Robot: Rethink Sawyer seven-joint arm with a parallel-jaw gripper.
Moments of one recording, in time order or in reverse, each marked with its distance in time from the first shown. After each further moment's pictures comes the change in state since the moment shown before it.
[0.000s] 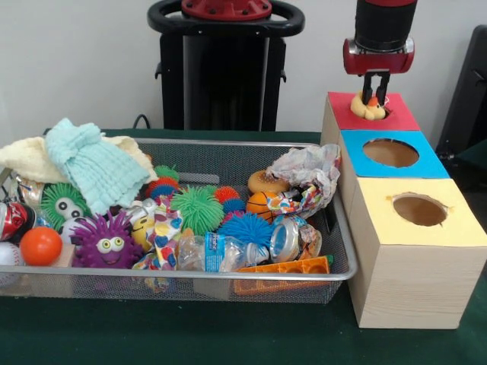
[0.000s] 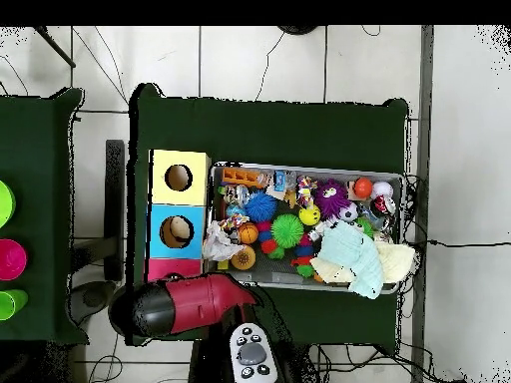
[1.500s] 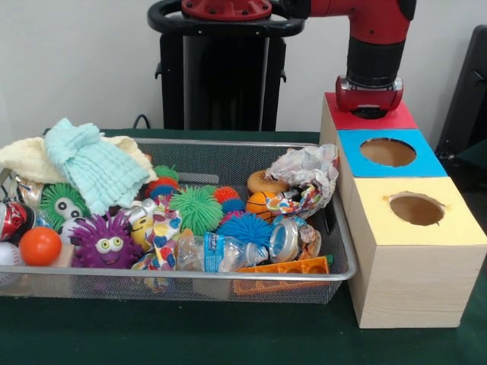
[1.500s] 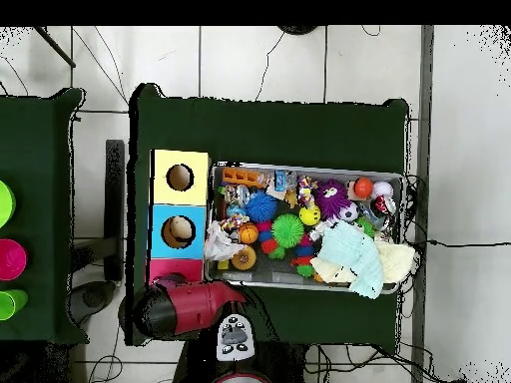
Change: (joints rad) arm 0.106 0.166 -0.121 -0.034 0.014 -0.263 0.003
